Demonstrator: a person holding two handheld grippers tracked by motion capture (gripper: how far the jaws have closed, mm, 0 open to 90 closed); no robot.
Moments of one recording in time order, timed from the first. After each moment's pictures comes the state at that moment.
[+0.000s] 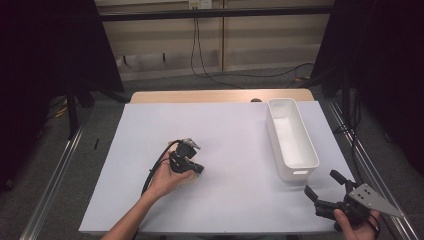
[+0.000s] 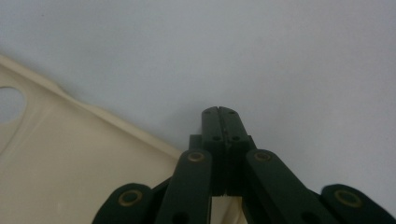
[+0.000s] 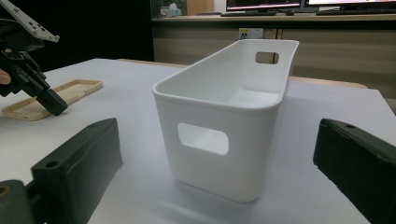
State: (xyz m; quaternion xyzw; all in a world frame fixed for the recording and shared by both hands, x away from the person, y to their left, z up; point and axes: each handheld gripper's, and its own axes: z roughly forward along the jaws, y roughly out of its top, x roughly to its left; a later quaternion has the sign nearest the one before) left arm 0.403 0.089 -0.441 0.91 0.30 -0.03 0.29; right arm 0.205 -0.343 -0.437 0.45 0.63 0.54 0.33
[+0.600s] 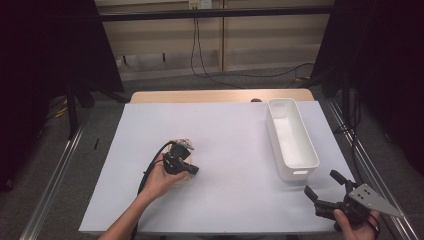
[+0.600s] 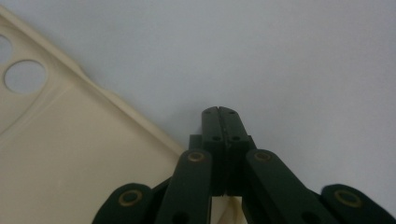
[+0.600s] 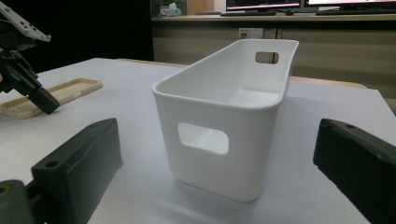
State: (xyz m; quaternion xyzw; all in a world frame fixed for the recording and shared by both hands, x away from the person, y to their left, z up) left arm 0.400 0.106 -0.441 0.90 0.32 -0.04 0.29; right arm 0.204 -0.343 -0.437 0.45 0.63 0.54 0.33
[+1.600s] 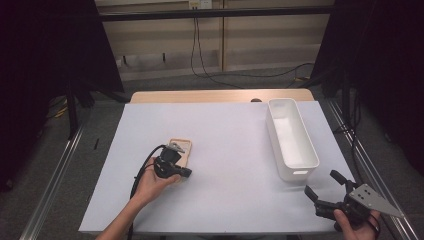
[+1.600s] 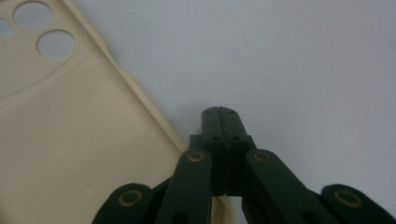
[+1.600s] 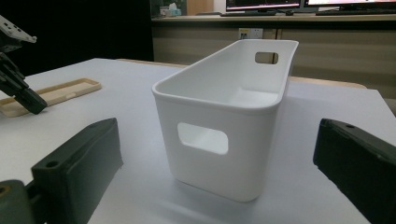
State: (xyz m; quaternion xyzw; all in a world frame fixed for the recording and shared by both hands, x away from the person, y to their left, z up) left arm 0.393 0.131 -0.442 0.90 0.32 -0.04 0.30; right arm 0.204 -0.343 -0.437 0.45 0.63 0.54 0.33
